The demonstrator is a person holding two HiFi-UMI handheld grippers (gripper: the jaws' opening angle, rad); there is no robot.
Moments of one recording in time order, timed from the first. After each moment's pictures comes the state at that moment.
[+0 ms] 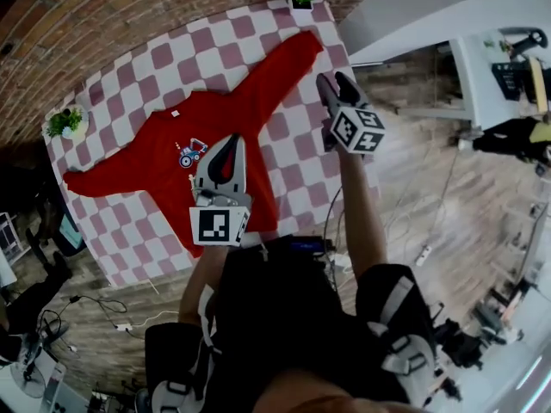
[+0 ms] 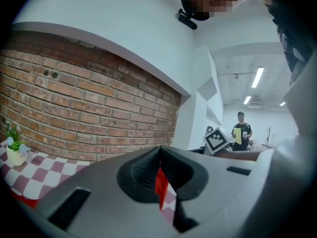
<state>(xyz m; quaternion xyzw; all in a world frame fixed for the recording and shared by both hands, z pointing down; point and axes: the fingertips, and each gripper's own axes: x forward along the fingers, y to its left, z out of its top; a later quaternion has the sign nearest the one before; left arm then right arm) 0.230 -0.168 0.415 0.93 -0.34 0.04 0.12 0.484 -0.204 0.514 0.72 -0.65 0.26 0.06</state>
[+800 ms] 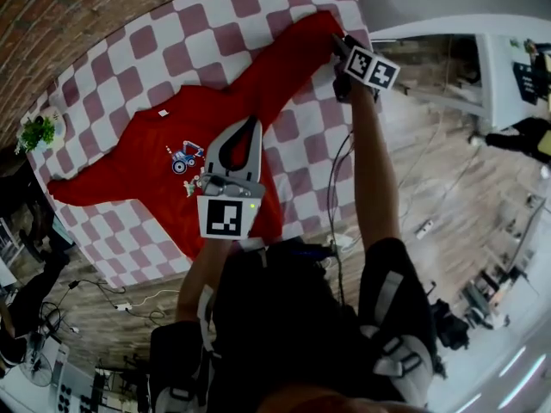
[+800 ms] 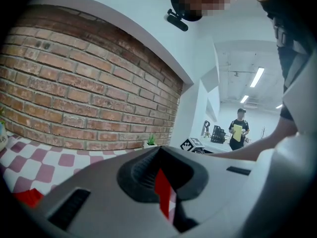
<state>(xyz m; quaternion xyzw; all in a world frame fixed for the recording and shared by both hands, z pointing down) 0.282 -0.226 0.496 0.94 -0.31 0.07 0.15 0.582 -0.313 0.698 0.71 -0.57 0.40 0.10</state>
